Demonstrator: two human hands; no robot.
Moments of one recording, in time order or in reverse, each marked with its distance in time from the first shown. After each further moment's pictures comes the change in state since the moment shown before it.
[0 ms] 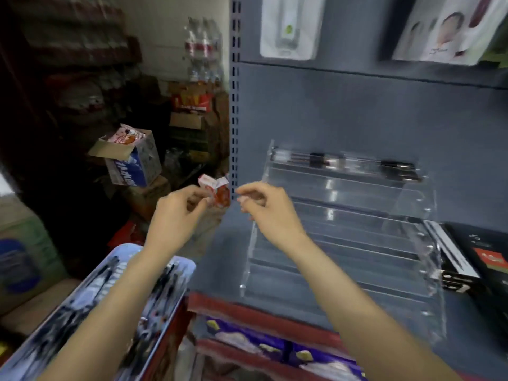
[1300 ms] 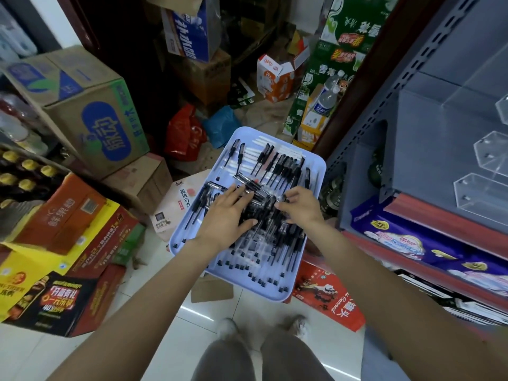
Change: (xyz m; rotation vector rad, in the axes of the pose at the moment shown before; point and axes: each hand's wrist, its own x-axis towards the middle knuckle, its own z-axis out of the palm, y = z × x) left_hand -0.155 -0.330 -0.071 0.312 -0.671 -0.072; right_hand -0.051 0.070 0.347 -0.099 -0.190 0.781
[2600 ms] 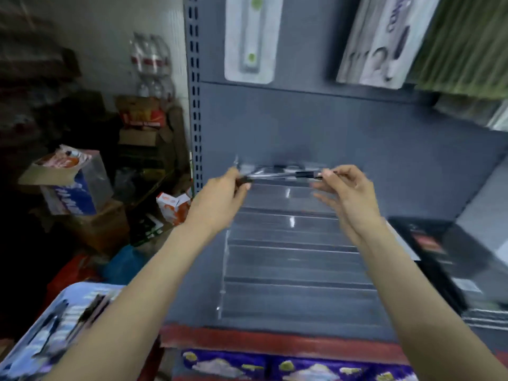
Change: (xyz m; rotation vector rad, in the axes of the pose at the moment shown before) left_hand 0.156 0.415 -0.146 -0.123 0.498 0.357; right_hand -0.088 0.013 -0.461 0.860 0.458 -0.730
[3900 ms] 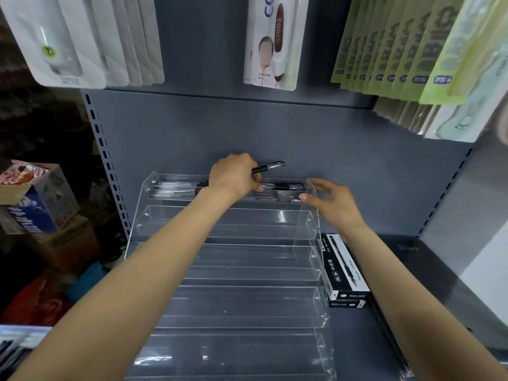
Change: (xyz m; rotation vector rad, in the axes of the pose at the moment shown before) left_hand 0.143 0.131 0.102 0.165 -0.196 -0.008; right_hand 0.123 0.019 -0.151 -0.728 -0.049 -0.028
